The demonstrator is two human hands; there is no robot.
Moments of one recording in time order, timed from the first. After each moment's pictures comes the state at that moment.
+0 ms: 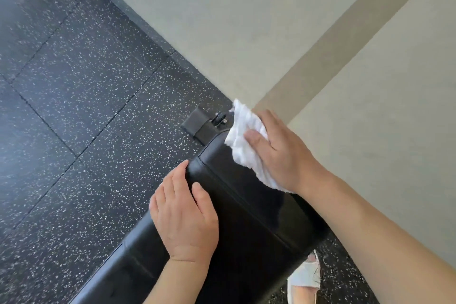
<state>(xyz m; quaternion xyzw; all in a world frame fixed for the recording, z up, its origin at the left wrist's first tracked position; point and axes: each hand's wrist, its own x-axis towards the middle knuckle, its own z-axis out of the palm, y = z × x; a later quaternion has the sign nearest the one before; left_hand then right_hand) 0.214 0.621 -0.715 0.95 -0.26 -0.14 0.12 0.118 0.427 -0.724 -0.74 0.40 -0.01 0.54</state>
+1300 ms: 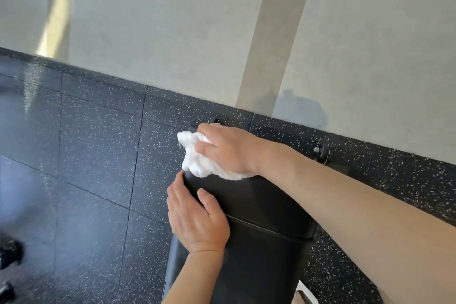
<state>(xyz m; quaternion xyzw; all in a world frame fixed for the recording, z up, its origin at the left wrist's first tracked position) 0.220 0.571 -0.728 0.92 -0.37 -0.14 0.09 0.135 0.403 -0.753 -0.67 0.33 0.03 0.66</state>
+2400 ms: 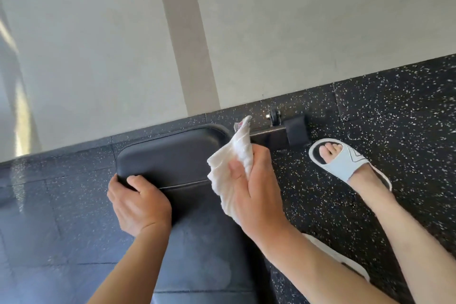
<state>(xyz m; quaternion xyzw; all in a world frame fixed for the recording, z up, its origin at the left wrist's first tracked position) 0.222 0.577 -0.730 0.91 -0.38 -0.10 0.11 0.031 0.639 -0.733 -0.28 0.68 -0.45 0.50</state>
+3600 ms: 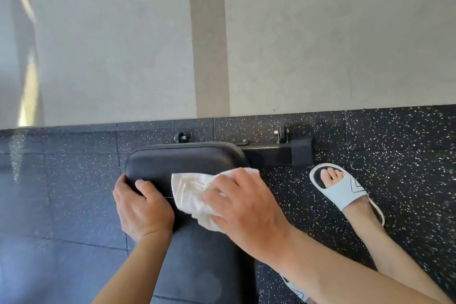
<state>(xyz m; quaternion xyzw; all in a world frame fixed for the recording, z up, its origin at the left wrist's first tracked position) 0.219 0.574 -0.727 0.92 -0.36 -0.11 0.11 0.004 0.598 -0.716 -0.76 0.54 -0.24 0.27</state>
